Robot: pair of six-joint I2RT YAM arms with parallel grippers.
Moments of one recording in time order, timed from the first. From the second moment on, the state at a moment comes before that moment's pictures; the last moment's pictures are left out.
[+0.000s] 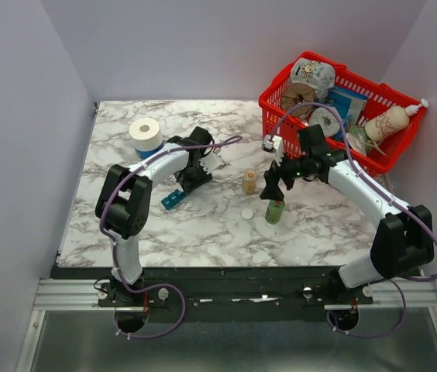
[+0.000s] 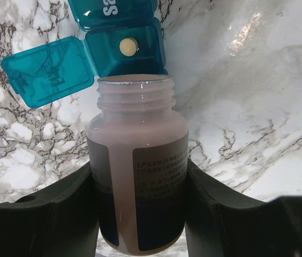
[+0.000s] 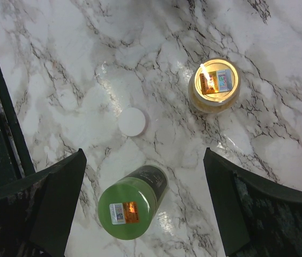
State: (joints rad) left arm -0.48 1.92 1.43 -0.87 -0.07 0.53; right arm 0.33 1.49 1.14 -0.61 -0.73 -0.55
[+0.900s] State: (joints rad) left arm -0.47 1.87 1.39 -0.80 -0.07 0.50; right arm 0.33 1.49 1.14 -0.62 -0.73 -0.55
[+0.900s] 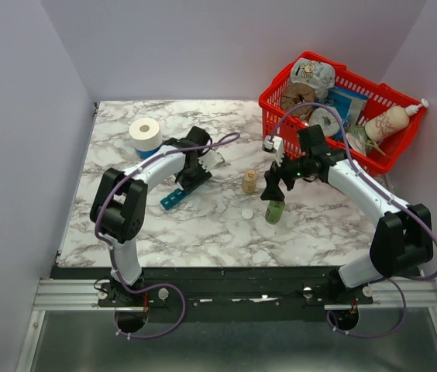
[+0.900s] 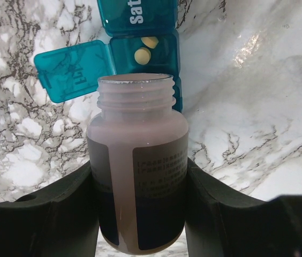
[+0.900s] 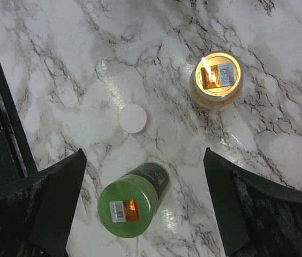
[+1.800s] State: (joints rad) left arm -0.43 1.58 1.01 -0.46 0.08 0.46; right arm 0.33 1.49 1.14 -0.62 -0.76 -0.56
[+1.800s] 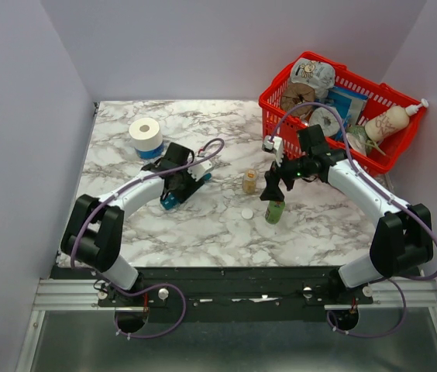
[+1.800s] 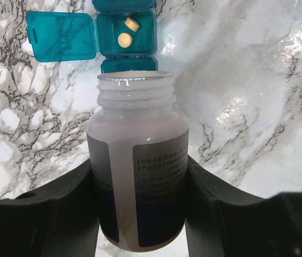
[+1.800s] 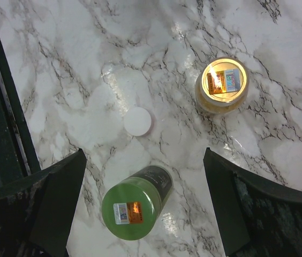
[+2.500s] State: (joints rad) left arm -0.30 1.03 0.48 0.31 0.41 0.34; right arm 0.33 1.51 1.38 -0.65 -0.93 -0.81
